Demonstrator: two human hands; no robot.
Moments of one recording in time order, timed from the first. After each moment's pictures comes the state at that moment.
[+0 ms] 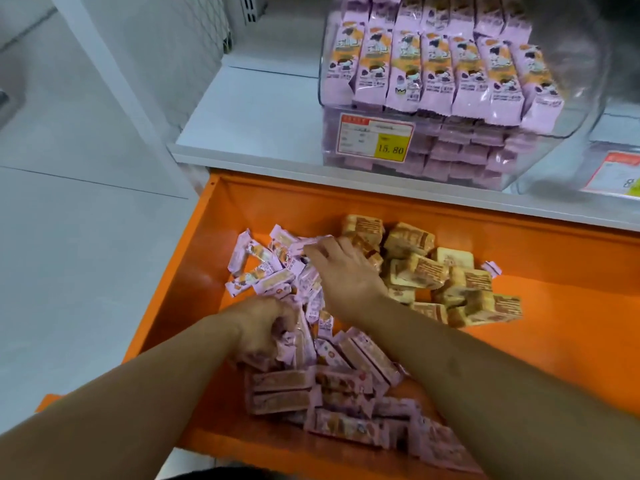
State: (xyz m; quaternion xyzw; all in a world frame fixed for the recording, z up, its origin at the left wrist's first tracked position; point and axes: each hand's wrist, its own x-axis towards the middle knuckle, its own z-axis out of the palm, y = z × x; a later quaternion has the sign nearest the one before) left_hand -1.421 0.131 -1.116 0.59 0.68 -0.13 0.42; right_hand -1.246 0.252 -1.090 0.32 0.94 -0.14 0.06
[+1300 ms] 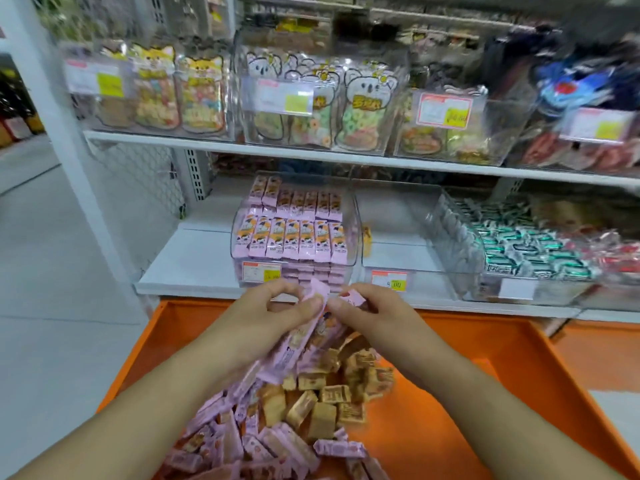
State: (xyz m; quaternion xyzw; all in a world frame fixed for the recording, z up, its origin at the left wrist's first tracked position) left_hand -1.253 0.143 -0.810 0.45 0.65 0.42 0.46; right_hand -1.052 0.217 -0.811 0.38 0.71 -0.55 -0.23
